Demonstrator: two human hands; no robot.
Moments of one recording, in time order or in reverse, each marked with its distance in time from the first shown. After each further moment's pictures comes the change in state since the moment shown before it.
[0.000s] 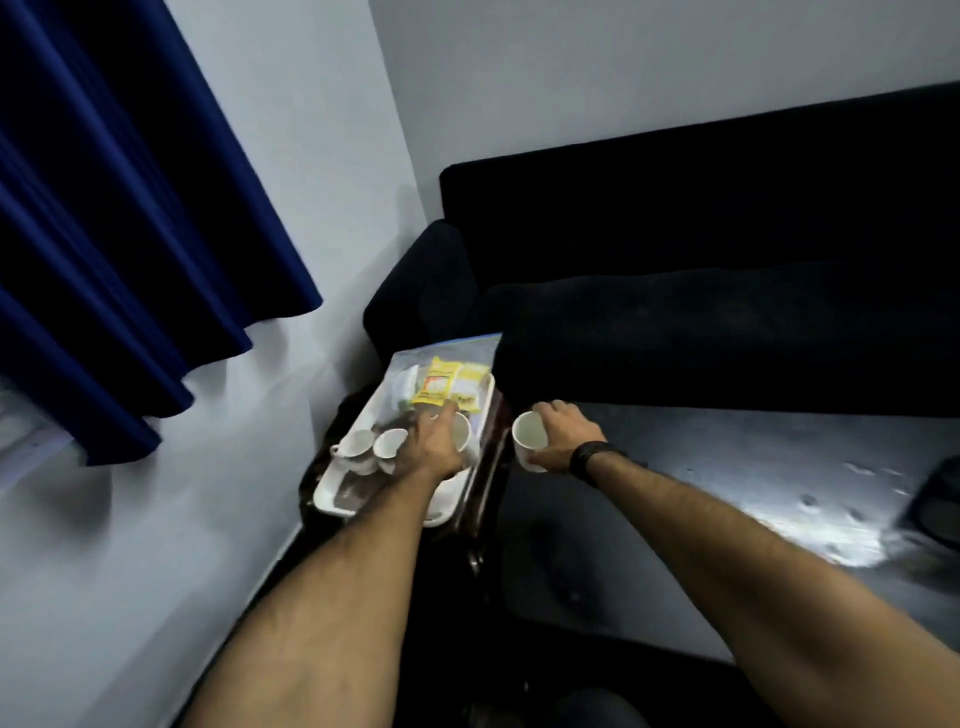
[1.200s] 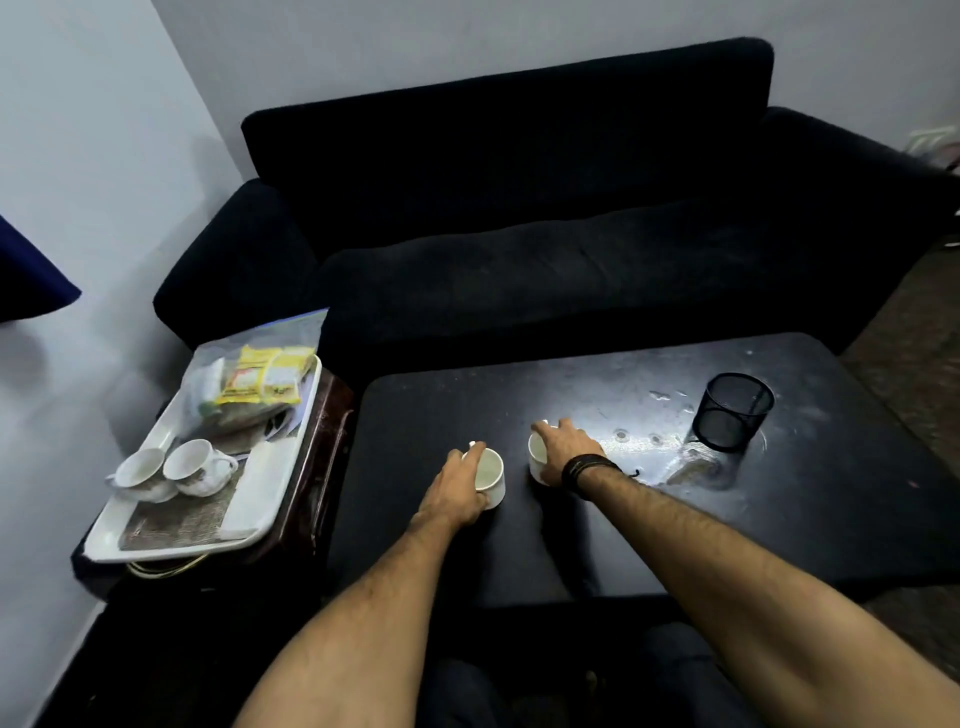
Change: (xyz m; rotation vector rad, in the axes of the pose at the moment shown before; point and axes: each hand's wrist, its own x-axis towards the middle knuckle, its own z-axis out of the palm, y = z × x) left_hand -0.038 0.173 0.174 -0.142 -0.369 0.300; right_hand -0.095 0.207 -0.002 -0.082 -0.078 0.428
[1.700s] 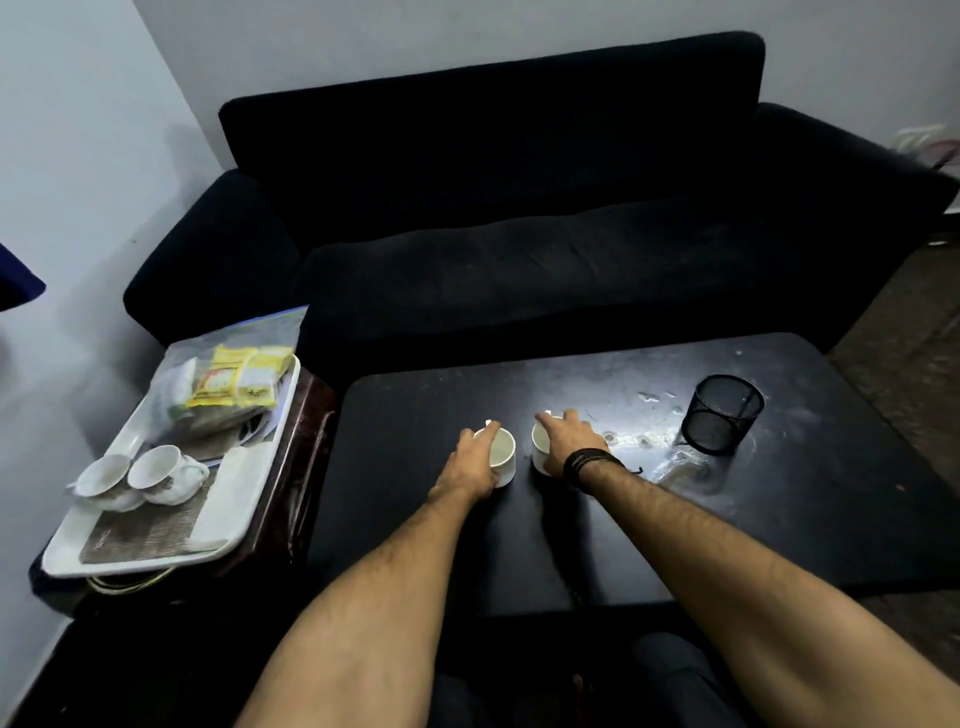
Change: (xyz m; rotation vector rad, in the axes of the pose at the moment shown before) left_hand 0.042 0.036 0.008 -0.026 -0.025 0.005; right_hand 0.021 0.023 -0.005 -0.005 0.019 0.060
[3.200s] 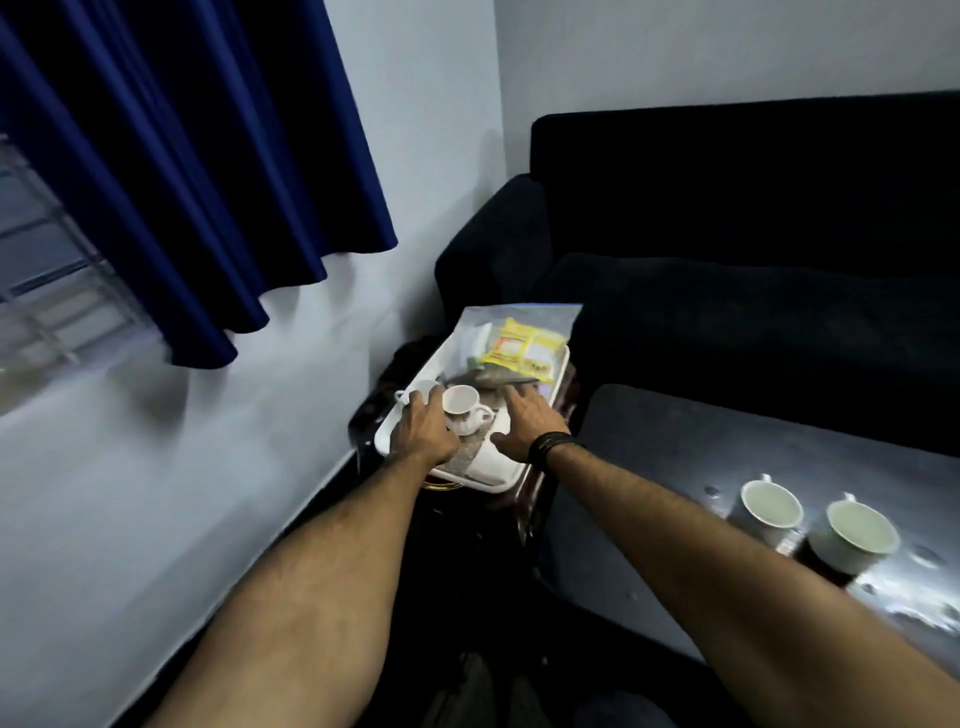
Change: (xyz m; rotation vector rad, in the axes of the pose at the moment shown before) left_hand -0.142 -0.291 -0.197 0.097 0.535 -0.467; right_hand -0.065 -0.381 0.046 0.029 0.036 -0.677
